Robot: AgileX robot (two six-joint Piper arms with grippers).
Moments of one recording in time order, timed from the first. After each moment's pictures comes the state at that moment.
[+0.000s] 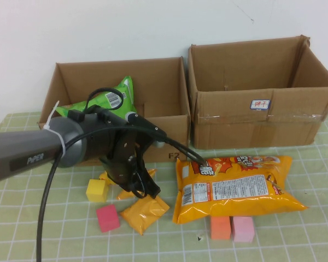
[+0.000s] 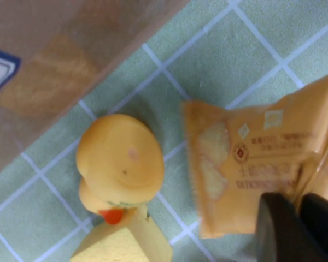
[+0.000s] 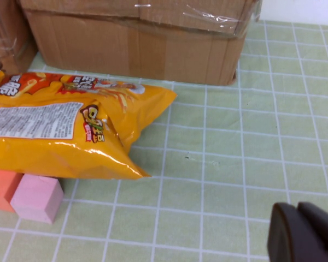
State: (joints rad) right arm 0.01 0.54 -0.32 0.25 0.42 -0.34; left arm -0.50 1.96 -1.29 0.16 0.63 -0.02
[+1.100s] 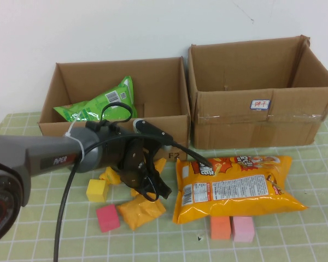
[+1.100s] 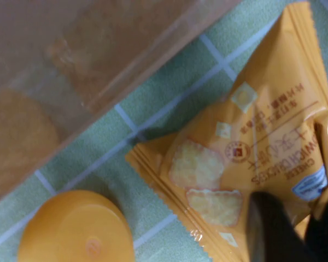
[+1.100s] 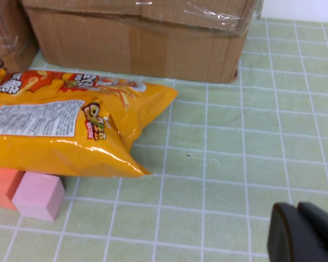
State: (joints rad) right arm 0.01 0.54 -0.32 0.25 0.43 -0.34; left arm -0.50 2.08 -1.32 0.09 0.46 -0.02
